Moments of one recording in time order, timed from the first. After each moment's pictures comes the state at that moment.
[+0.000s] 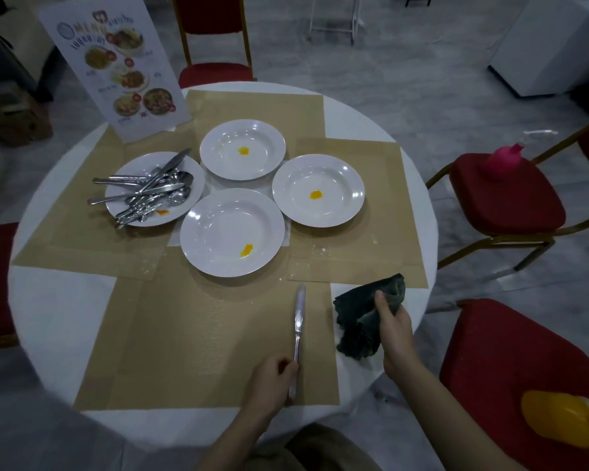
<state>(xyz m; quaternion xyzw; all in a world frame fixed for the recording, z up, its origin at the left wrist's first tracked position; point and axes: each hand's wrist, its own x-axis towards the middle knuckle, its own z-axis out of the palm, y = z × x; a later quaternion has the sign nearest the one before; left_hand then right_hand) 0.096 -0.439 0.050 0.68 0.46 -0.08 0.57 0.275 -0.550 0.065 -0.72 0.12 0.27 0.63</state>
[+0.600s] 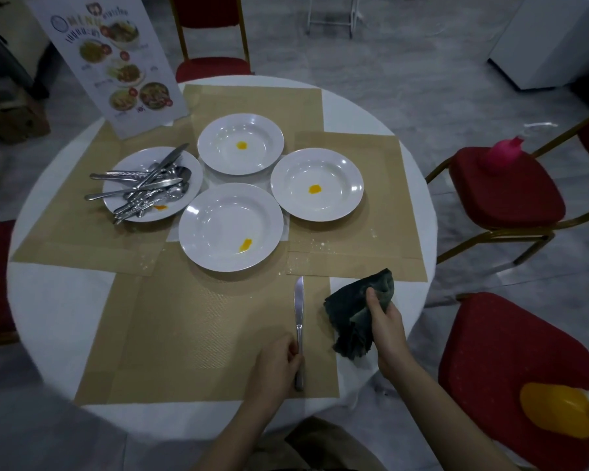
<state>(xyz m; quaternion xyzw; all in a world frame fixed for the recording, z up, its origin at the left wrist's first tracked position) 0.108 -0.437 0.043 0.82 0.38 -0.07 0.42 0.263 -0.550 0.063 -0.72 0.07 0.31 0.61</state>
